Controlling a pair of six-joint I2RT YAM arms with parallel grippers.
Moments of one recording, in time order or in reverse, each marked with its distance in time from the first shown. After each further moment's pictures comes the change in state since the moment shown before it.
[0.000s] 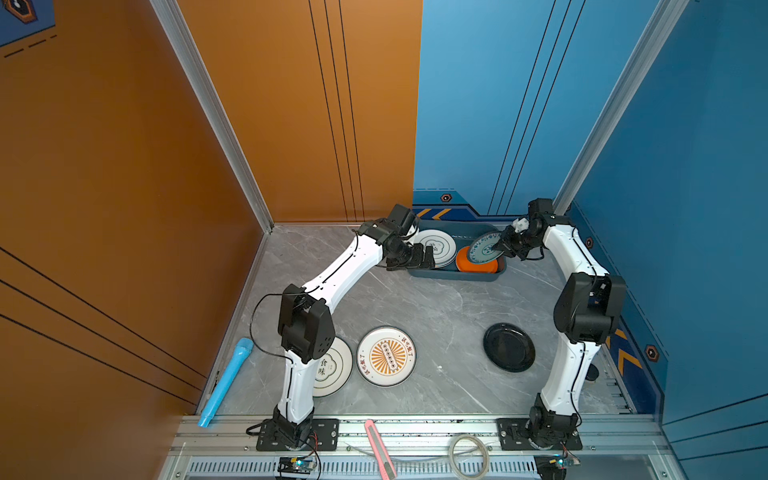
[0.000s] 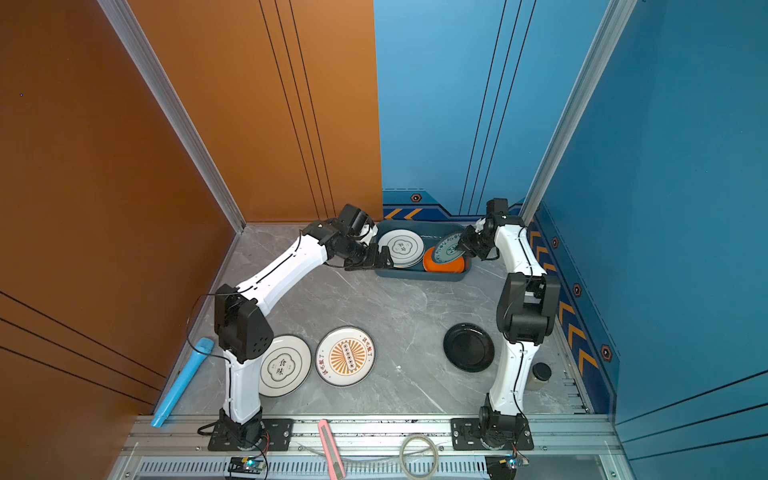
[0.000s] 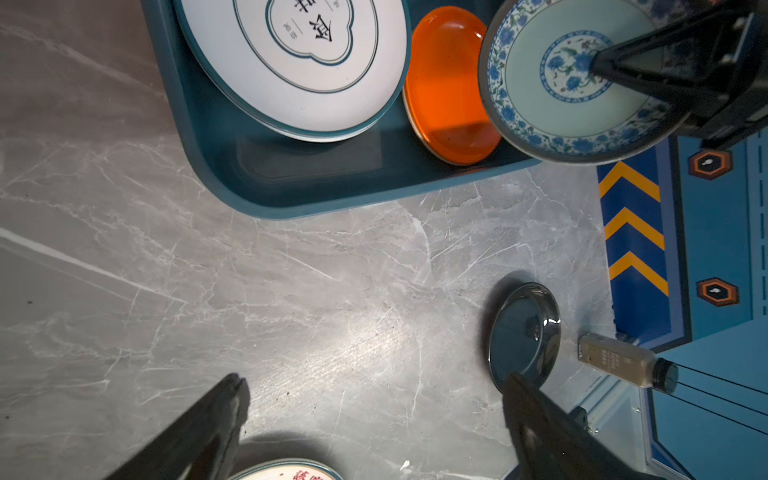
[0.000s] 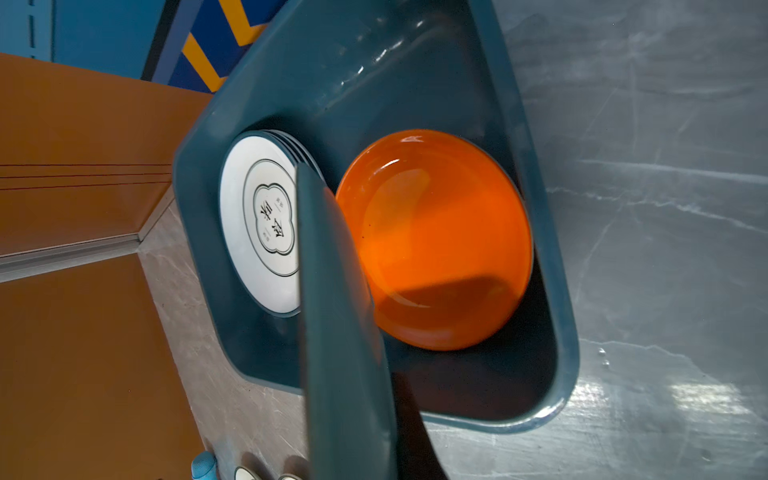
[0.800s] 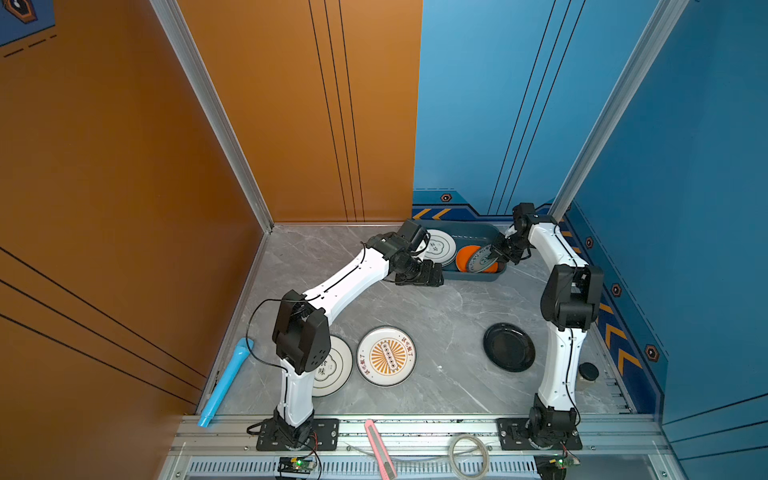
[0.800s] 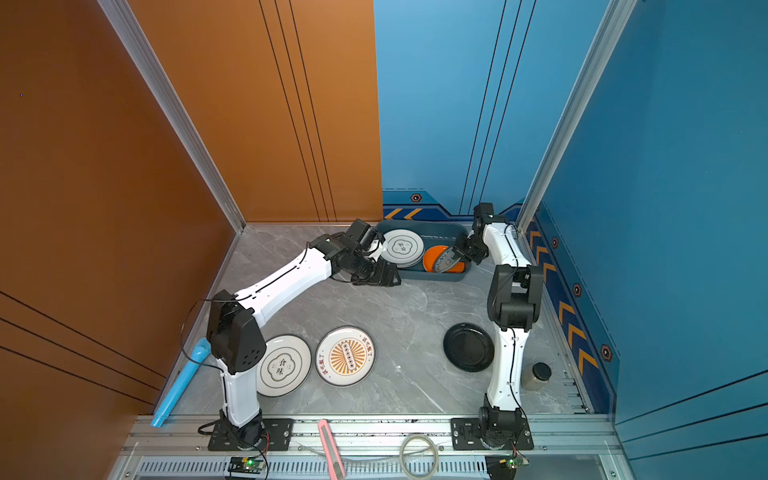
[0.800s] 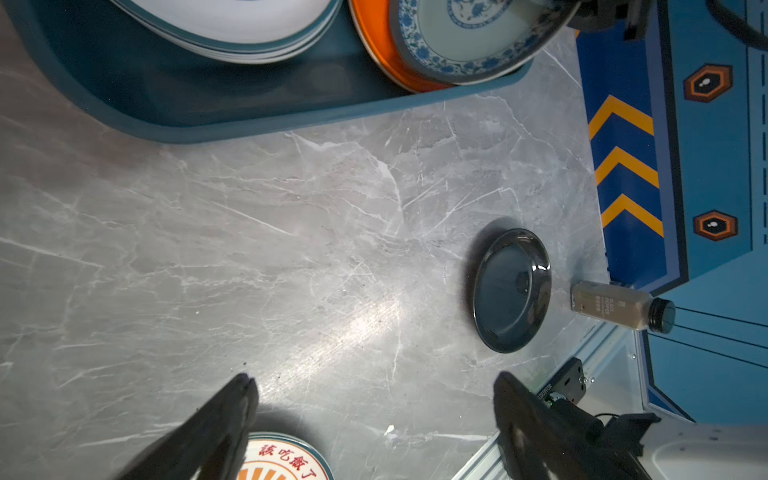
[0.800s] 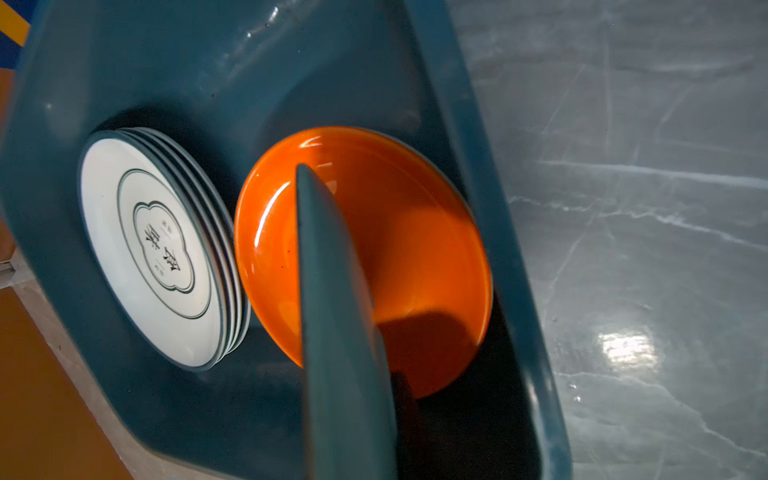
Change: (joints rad) left arm -0.100 -0.075 -0.146 0.072 0.044 -0.005; right arm 0.039 0.164 0.119 -0.098 0.138 -0.005
